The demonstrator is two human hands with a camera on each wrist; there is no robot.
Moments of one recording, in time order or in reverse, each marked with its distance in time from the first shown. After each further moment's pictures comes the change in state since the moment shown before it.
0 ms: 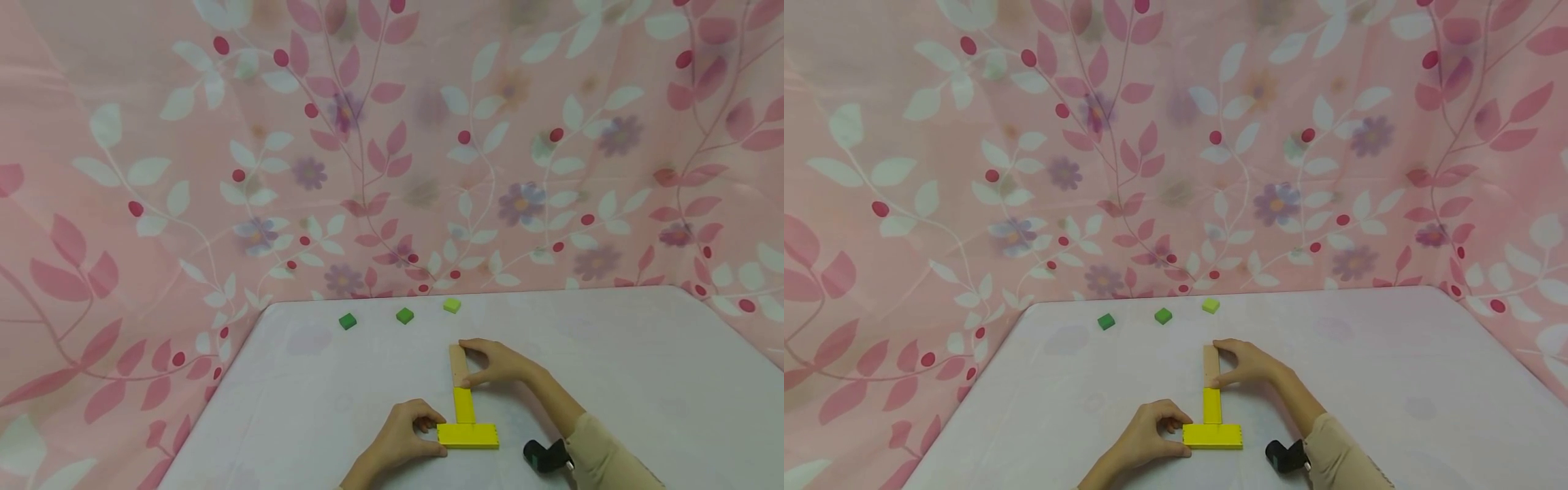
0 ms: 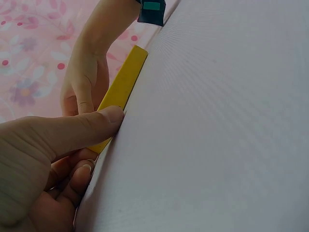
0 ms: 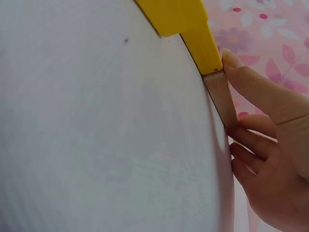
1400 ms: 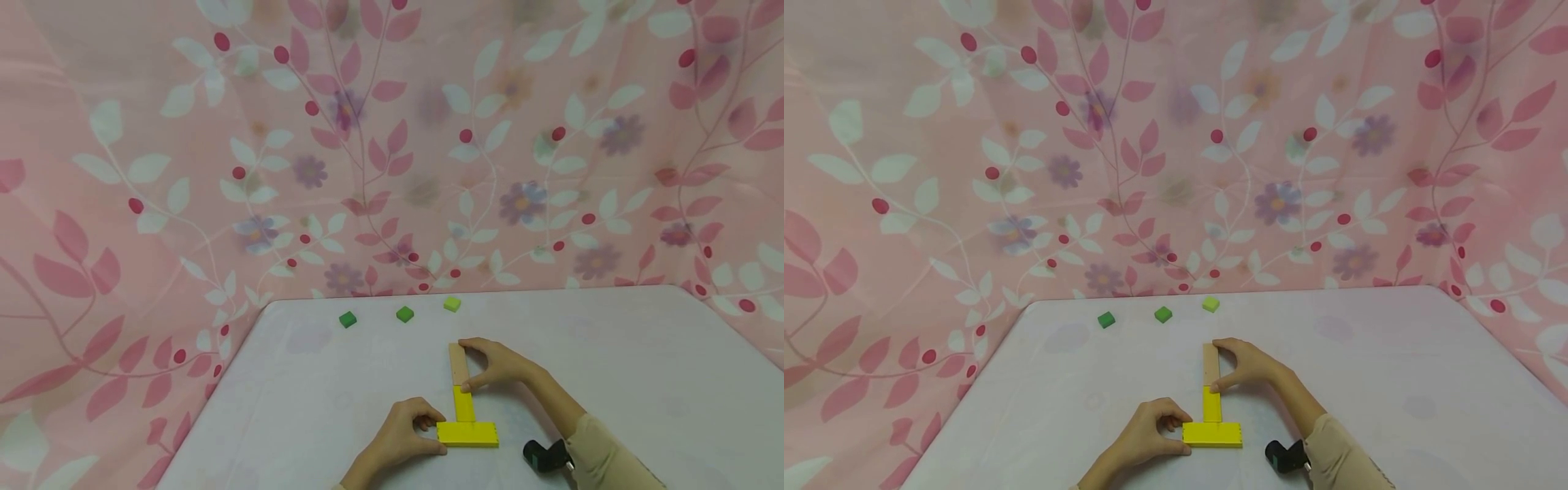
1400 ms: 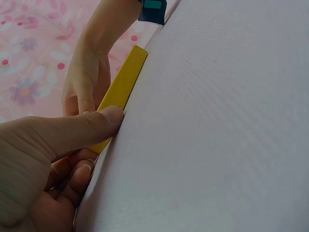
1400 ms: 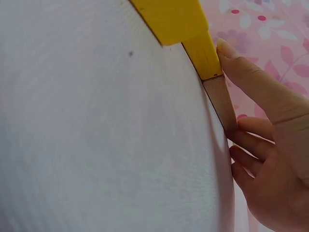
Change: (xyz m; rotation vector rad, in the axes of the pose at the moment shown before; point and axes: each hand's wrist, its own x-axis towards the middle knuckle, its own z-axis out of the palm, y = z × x) left_hand 0.000 -0.002 0.000 -0.001 0.005 0.007; right_hand -0.001 0.002 0.001 0.015 -0.013 -0.012
